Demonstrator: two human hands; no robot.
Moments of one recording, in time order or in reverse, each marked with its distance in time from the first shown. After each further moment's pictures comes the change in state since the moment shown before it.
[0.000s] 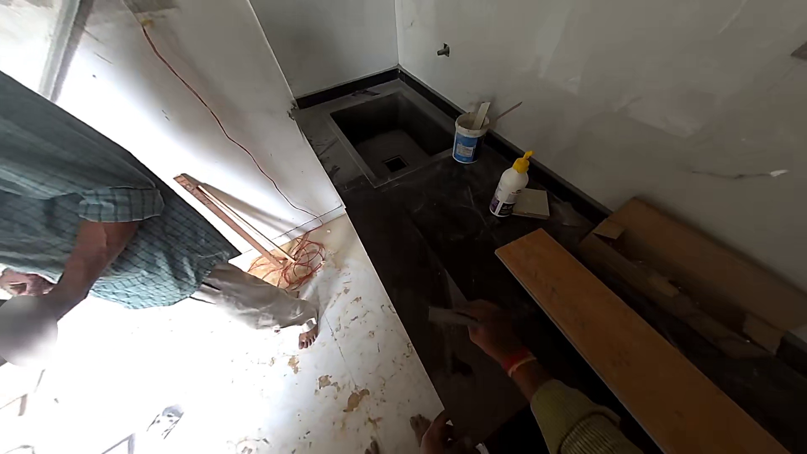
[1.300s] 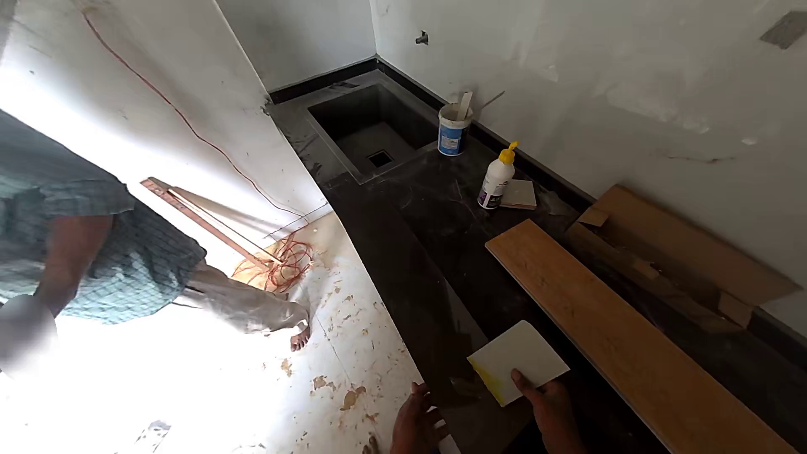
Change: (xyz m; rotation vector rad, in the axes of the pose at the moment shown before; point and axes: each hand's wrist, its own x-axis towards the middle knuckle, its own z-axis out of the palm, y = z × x) left_hand 0.021 0.045 -0.034 -0.374 -0.100 -0.115; right_hand -0.148 -0.014 -0.010 0.868 0.502 0.773
